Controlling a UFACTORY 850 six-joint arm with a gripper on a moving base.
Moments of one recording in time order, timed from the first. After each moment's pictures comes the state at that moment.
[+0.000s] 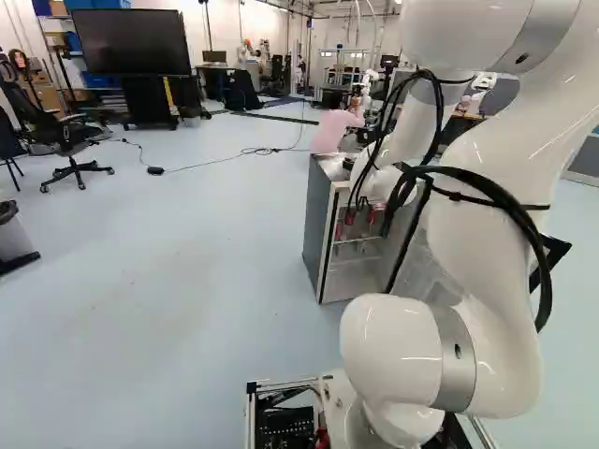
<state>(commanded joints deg) -19.4 -15.0 -38.1 -8.0 57.9 0.0</state>
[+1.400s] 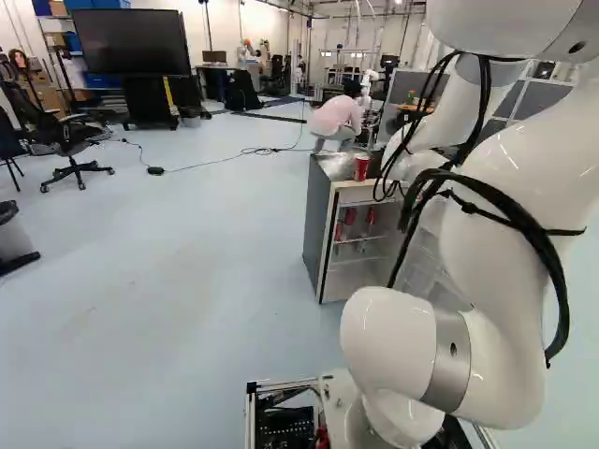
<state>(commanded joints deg) -30.2 -8.2 -40.2 -3.9 48.6 0.0</state>
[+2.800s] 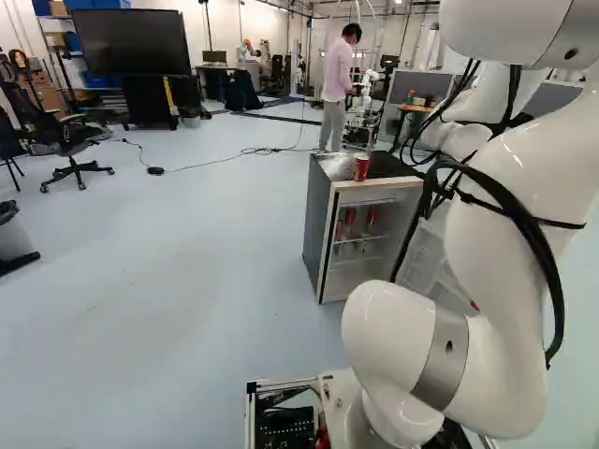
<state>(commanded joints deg) -40.1 -11.9 -53.6 15.0 30.1 0.0</state>
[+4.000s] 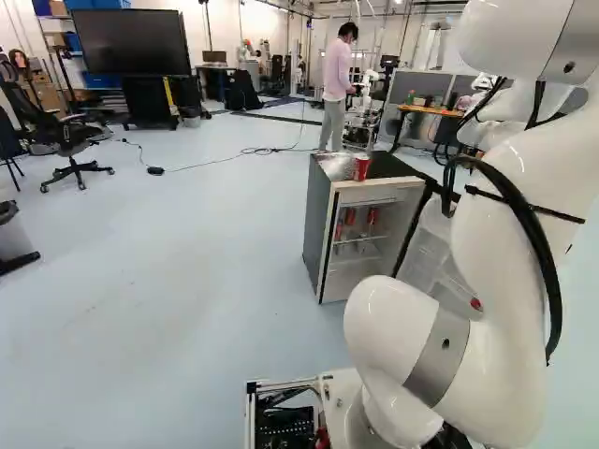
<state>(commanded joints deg) -49.0 -18.9 -63.6 10.7 23.8 0.0</state>
